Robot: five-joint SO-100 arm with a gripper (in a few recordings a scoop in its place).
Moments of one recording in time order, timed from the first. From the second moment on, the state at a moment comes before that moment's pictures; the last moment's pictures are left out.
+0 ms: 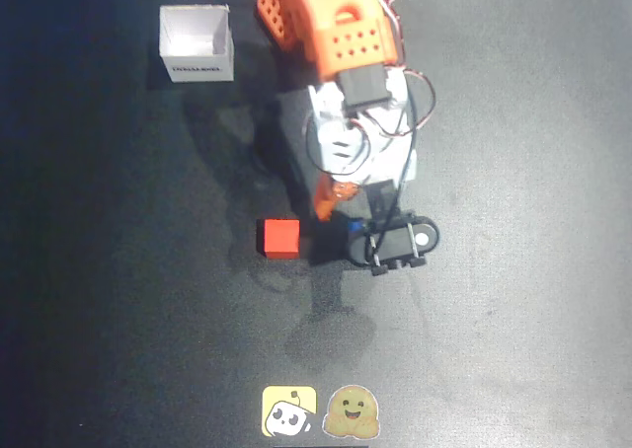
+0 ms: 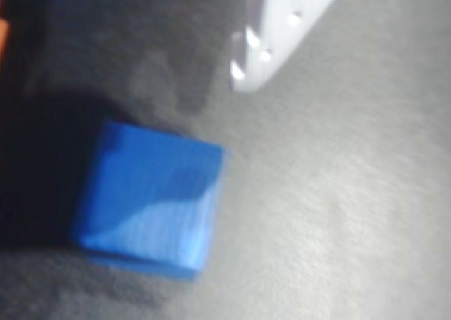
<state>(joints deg) -12.9 102.2 115.0 61.9 93.3</state>
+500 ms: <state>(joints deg) -14.7 93.3 113.2 55.5 96.7</state>
